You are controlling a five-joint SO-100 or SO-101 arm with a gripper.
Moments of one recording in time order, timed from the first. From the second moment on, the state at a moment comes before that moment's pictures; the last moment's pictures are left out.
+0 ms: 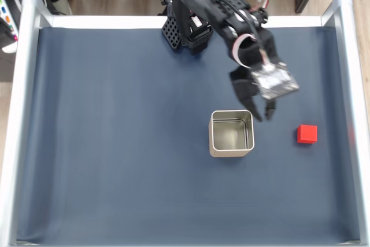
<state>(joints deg) -37.6 118.5 96.6 63.7 -73.0</state>
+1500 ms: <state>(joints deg) -50.5 64.1 70.8 55.6 -52.4</state>
